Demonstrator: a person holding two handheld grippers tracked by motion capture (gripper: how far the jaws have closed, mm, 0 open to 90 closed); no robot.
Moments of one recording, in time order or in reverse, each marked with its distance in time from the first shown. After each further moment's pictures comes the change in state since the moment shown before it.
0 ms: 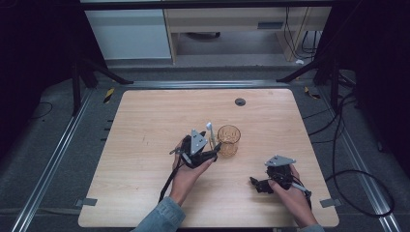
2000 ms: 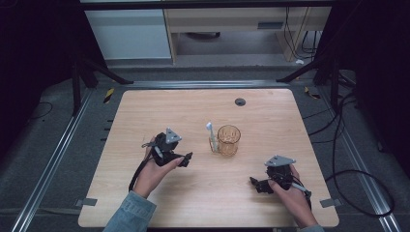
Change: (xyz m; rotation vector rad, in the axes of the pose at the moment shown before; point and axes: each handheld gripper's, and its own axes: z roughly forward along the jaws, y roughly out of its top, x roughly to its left) left arm 0.076 -0.019 -0.042 0.396 0.015 -0.032; right arm 0.000 0.000 0.000 -0.002 0.000 -0.001
